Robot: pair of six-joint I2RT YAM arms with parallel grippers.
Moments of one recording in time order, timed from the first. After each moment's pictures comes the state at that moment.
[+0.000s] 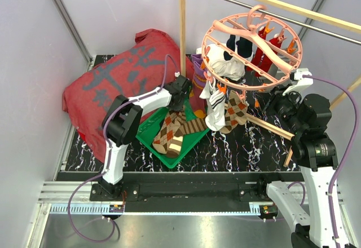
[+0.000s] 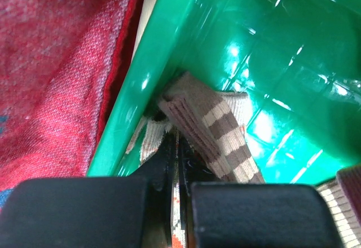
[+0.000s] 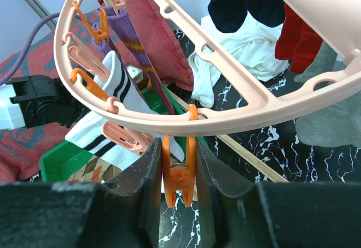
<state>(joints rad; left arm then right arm) -0.62 2.10 1.54 -0.54 -0.24 -0.28 0.10 0.72 1.15 -0.58 -0.23 0.21</state>
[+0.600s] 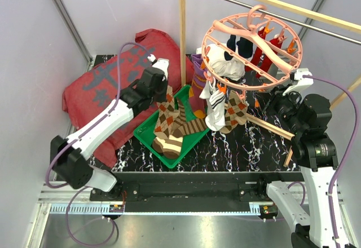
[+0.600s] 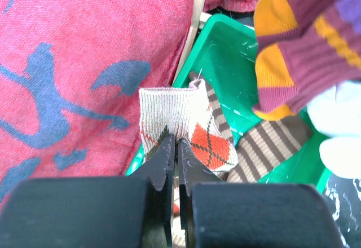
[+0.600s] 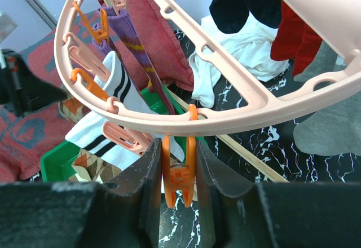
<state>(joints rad) -0.62 1.47 1.34 -0.53 -0.26 -0.25 0.10 0.72 1.15 -0.58 -0.23 0.21</state>
